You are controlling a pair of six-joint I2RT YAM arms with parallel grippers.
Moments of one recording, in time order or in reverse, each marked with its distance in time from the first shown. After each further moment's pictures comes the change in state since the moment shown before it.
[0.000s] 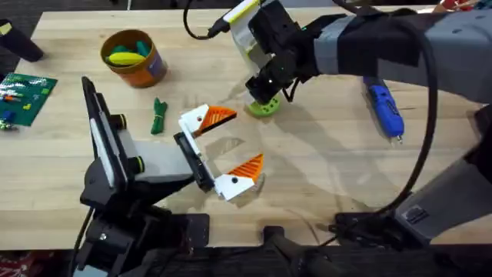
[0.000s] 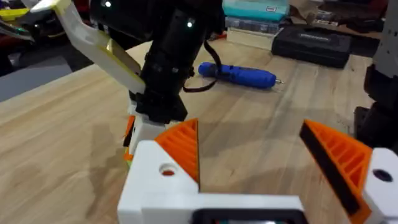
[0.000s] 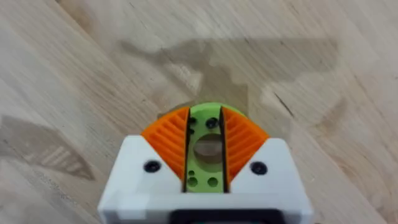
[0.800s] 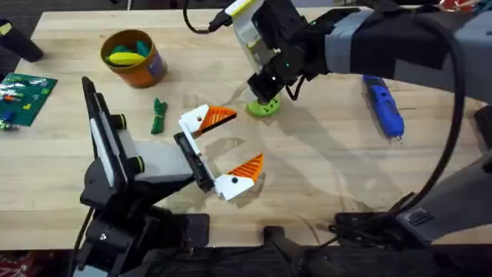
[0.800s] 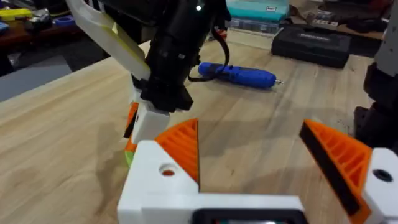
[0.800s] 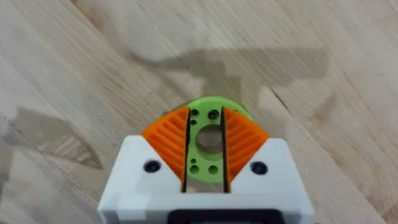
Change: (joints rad) left arm 0.000 0.000 0.000 0.000 0.000 0.000; right arm 0.001 -0.060 -0.010 -0.024 0.000 0.000
